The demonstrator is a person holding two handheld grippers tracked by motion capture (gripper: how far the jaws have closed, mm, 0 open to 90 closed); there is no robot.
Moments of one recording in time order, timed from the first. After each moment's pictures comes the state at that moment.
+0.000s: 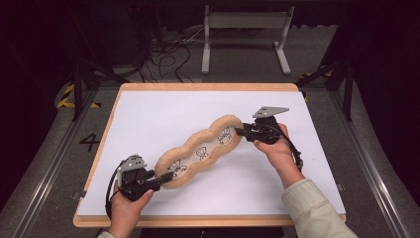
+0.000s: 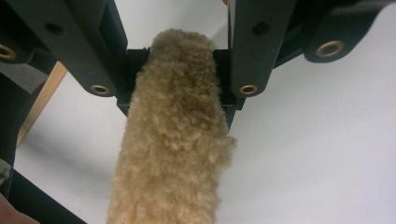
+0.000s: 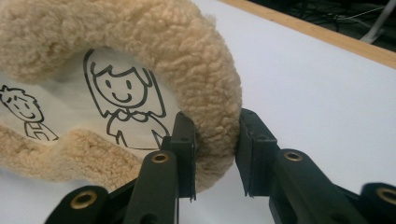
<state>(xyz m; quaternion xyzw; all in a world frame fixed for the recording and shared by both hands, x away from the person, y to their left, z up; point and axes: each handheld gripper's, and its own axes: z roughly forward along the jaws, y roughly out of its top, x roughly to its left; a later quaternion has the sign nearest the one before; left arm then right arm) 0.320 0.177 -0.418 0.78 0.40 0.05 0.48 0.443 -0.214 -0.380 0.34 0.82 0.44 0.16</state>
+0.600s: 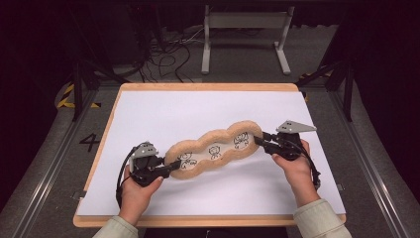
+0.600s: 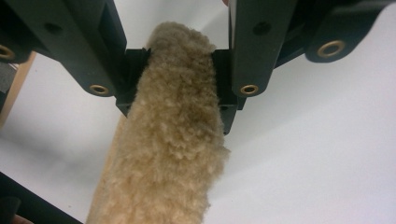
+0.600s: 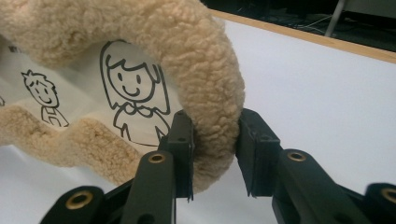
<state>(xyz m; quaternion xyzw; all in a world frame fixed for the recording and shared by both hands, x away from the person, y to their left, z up) 0.351 0.155 -0.409 0.79 0.38 0.07 0.47 0.393 -0.260 -0.388 0.39 0.77 0.46 0.20</state>
